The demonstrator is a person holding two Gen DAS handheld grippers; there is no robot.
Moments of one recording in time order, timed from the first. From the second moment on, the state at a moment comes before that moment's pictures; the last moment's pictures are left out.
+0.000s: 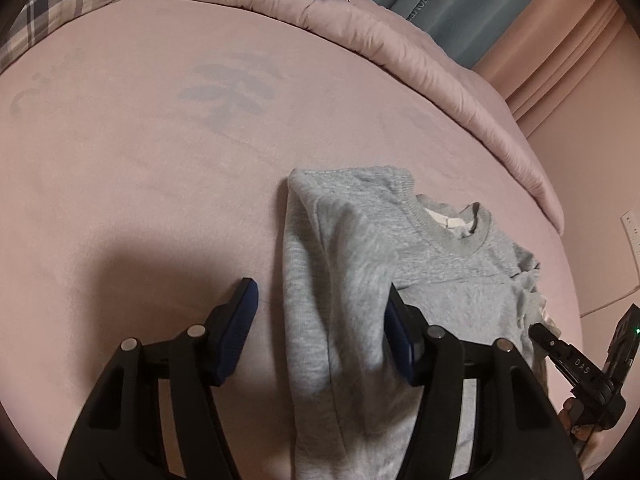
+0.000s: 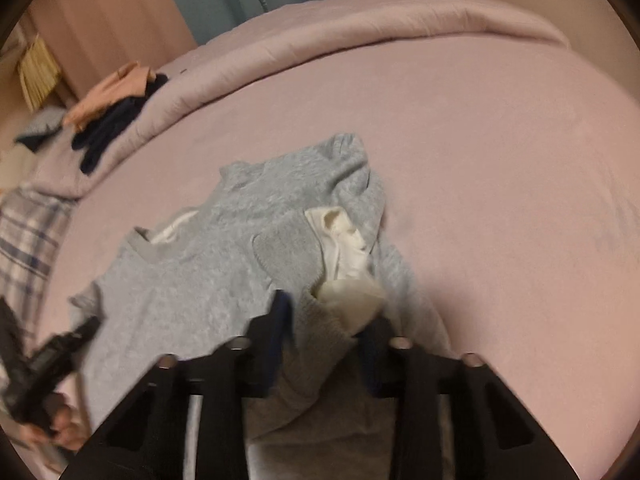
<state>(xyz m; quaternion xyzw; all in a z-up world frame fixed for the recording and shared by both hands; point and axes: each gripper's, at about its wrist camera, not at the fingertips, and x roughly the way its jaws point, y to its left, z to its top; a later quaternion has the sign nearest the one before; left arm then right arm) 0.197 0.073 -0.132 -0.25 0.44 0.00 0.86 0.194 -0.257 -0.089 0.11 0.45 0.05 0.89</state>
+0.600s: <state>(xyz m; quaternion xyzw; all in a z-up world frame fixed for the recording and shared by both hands) 0.176 0.091 -0.100 -0.30 0.39 -0.03 0.87 0.161 -0.273 -0.096 0.12 0.43 0.01 0.89</state>
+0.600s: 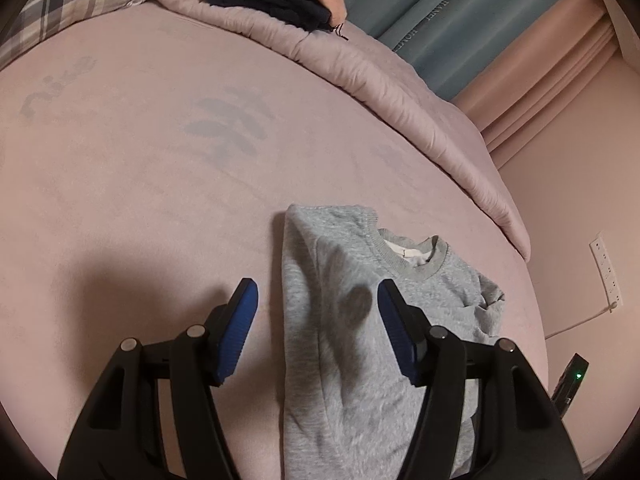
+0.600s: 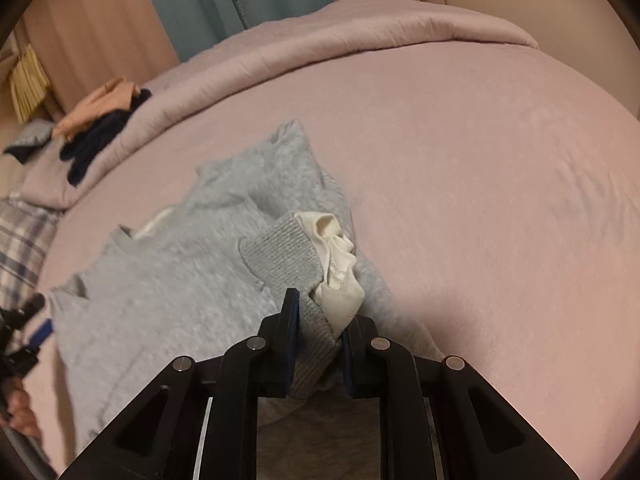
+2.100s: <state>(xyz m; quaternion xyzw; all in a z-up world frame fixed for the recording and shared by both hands) 0.137 0.063 -0.098 -0.24 0.41 0.02 0.88 0.164 -0.265 -0.093 0.11 0.45 0.01 0.89</state>
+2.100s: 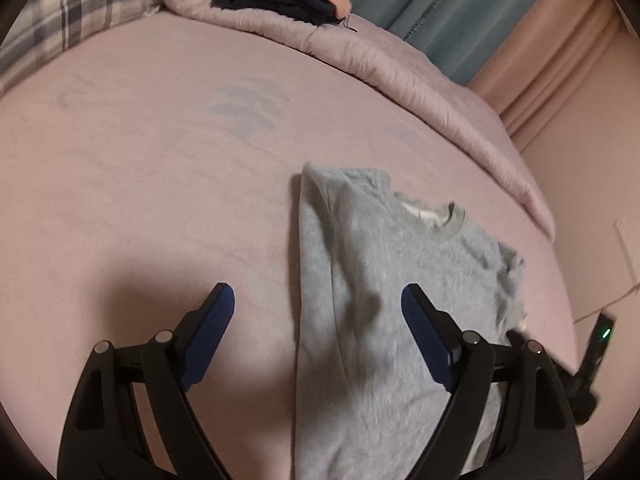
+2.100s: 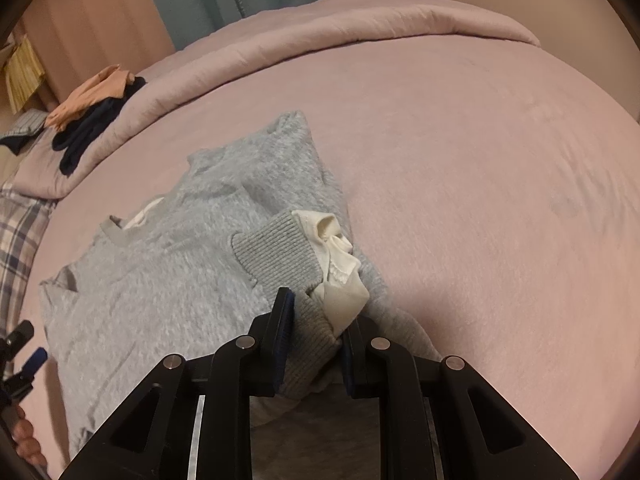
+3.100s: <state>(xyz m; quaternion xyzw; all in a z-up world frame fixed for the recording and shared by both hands) -0.031 -0.019 -0.100 -0.24 0.43 0.01 0.87 -0.007 -0.331 -0.038 0.10 0.42 0.14 0.89</state>
